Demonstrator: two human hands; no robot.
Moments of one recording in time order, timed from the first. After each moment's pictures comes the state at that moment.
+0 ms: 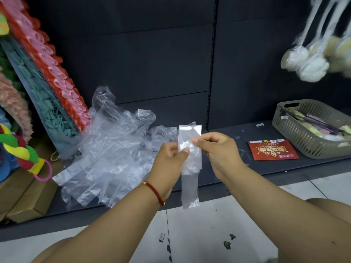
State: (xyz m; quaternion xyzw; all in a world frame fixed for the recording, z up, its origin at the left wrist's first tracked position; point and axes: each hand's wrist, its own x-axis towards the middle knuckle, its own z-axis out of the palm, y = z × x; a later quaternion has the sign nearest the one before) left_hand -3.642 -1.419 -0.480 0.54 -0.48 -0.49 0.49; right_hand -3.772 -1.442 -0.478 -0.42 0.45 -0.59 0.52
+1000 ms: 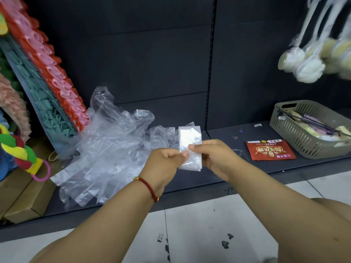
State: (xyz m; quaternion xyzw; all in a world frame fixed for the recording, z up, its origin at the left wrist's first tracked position) left_hand -3.632 -1.412 -0.469 0.54 -0.54 -0.48 0.43; right_hand -3.786 -1.442 -0.472 -0.45 0.45 -0.41 0.65
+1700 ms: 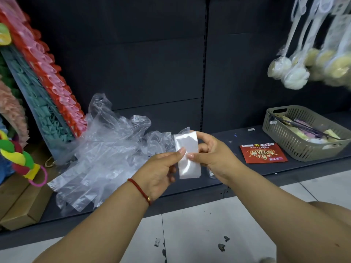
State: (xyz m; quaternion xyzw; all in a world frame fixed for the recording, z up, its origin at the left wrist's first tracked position) left_hand -3.633 -1.405 -0.463 0.51 -0.40 -0.64 0.42; right_hand -3.798 -1.426 -0.469 -0.55 0.43 -0.44 0.56
